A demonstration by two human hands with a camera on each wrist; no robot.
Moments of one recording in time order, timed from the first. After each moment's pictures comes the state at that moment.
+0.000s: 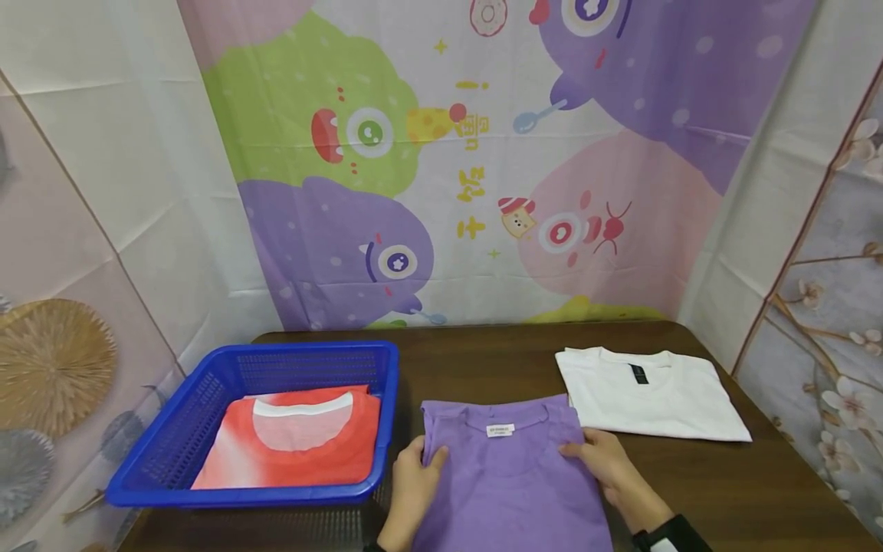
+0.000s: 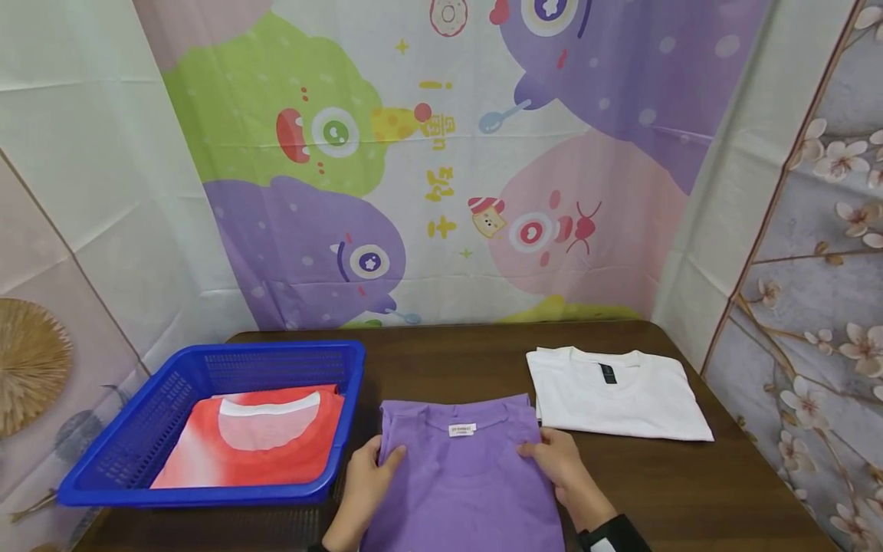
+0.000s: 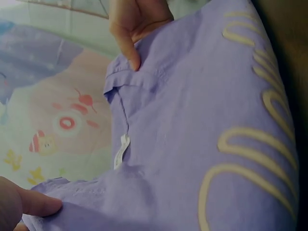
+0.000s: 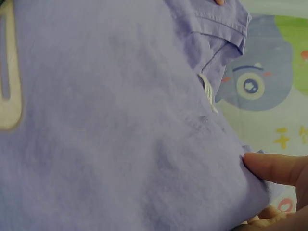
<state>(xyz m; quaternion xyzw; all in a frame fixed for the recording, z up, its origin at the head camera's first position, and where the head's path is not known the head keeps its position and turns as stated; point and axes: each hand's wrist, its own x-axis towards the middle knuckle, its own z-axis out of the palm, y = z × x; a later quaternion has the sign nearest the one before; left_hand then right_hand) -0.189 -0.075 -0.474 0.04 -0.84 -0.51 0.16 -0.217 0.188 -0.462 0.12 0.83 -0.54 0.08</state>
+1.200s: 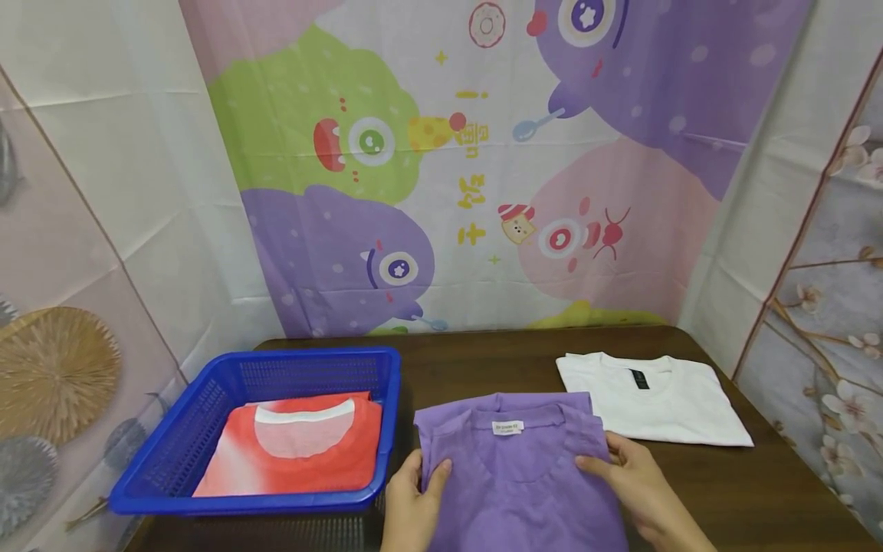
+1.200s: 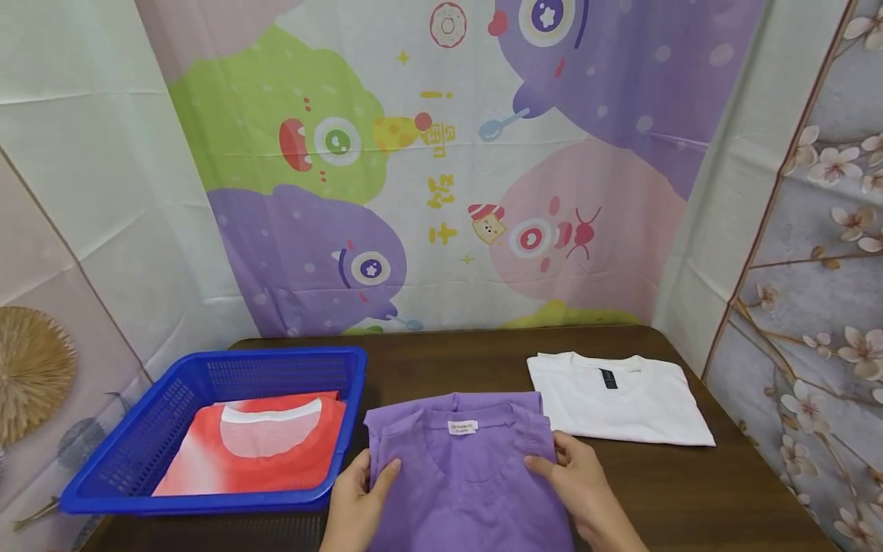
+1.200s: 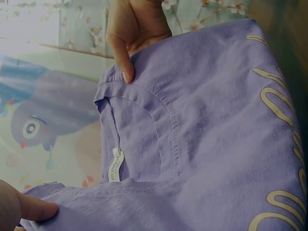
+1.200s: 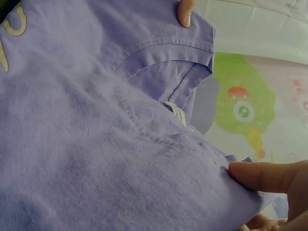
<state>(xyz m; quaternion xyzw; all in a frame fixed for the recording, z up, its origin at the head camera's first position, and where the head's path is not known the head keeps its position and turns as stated) -0.145 -0.072 -0.432 0.04 -0.79 -0.60 0.13 -0.161 0.186 -0.404 0.08 0.78 -0.62 0.06</state>
